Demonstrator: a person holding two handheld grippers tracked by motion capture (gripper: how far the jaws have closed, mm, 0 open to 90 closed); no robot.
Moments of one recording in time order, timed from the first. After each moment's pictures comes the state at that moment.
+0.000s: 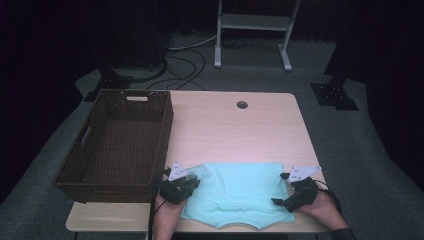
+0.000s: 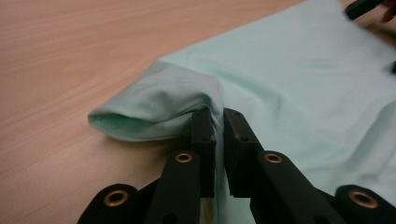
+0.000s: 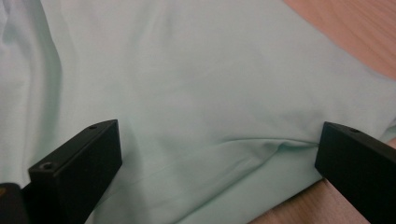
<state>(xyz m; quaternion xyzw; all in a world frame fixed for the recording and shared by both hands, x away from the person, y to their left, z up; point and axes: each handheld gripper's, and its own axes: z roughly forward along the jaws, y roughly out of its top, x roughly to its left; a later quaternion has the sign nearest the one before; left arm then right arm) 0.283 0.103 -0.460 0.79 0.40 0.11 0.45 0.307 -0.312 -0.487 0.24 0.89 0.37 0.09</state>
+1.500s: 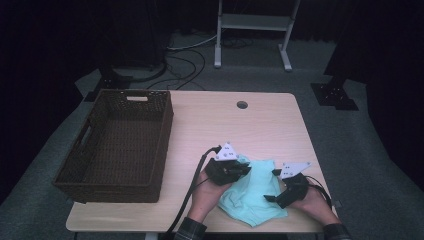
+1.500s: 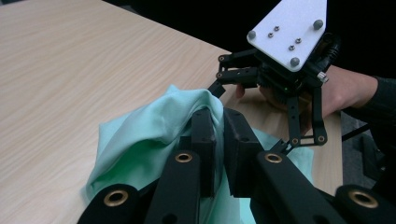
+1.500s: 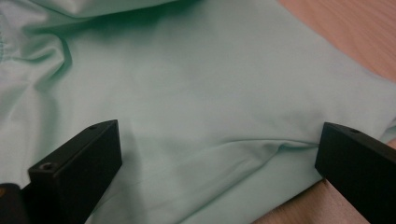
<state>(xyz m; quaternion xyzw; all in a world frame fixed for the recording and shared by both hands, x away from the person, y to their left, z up) 0.318 -0.020 -0.406 0.83 0.23 0.05 0.51 0.321 -0.291 -0.487 0.21 0.90 0.38 0.09</state>
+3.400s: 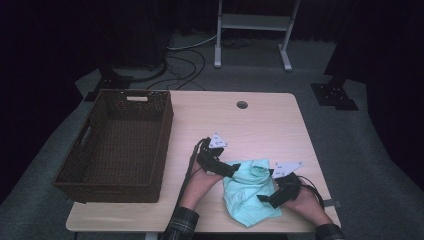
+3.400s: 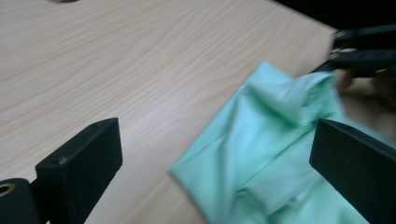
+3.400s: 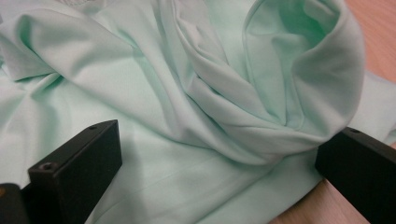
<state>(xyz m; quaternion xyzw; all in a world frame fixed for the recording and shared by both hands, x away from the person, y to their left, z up) 0.370 0.014 -0.439 0.83 0.32 0.11 0.44 0.322 -0.267 -0.487 0.22 0.89 0.38 0.09</state>
